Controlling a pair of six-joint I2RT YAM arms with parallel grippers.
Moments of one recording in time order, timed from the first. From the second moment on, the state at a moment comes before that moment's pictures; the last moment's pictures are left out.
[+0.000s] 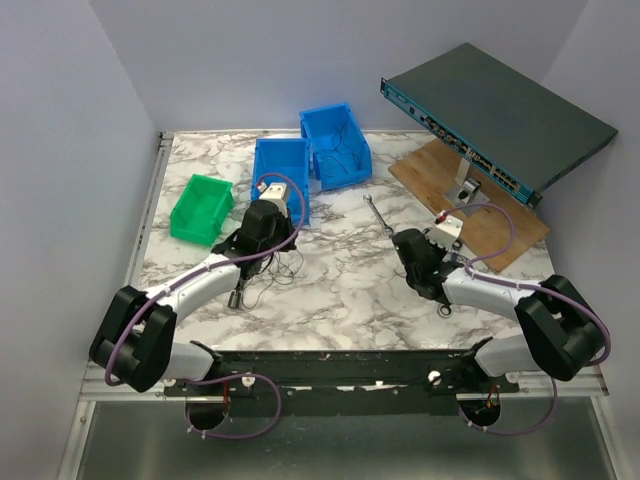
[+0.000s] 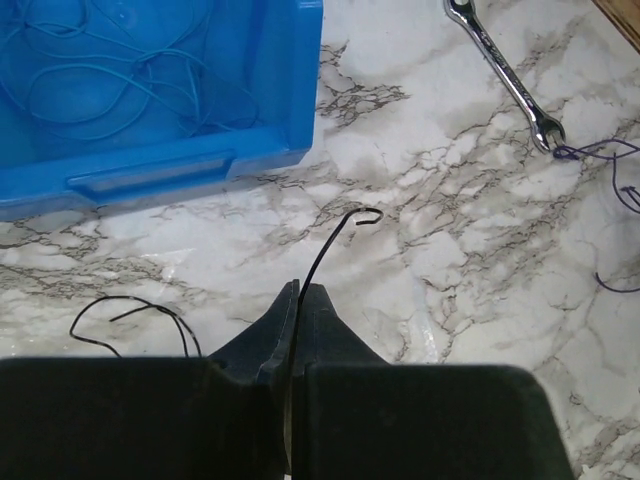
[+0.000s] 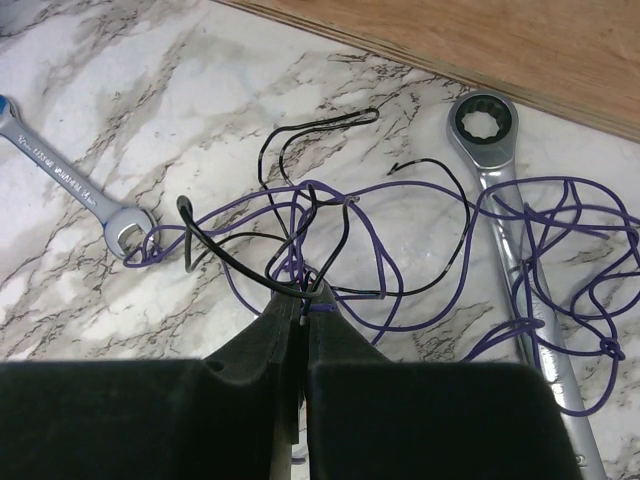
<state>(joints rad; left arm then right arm) -0.51 1.34 0.71 0.10 -0.02 -0.38 0.63 1.38 0.55 0.04 0.86 0.82</state>
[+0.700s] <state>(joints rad) -0.52 1.33 0.80 -0.40 -0.24 -0.43 0.63 1.34 0.50 0.10 0.81 0.79</state>
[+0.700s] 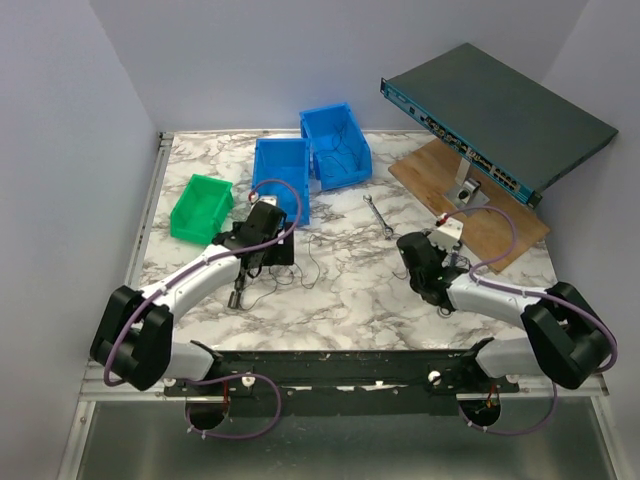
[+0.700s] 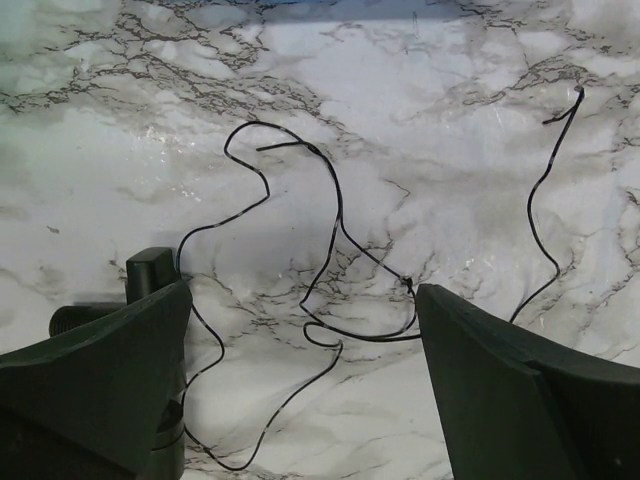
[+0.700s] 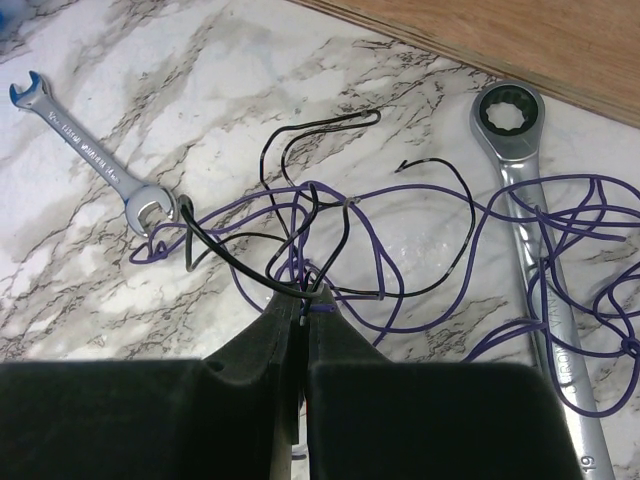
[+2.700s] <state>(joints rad) -0.54 1.91 2.28 -0.79 0.00 -0.37 0.62 1.20 0.40 0.23 0.73 0.71</state>
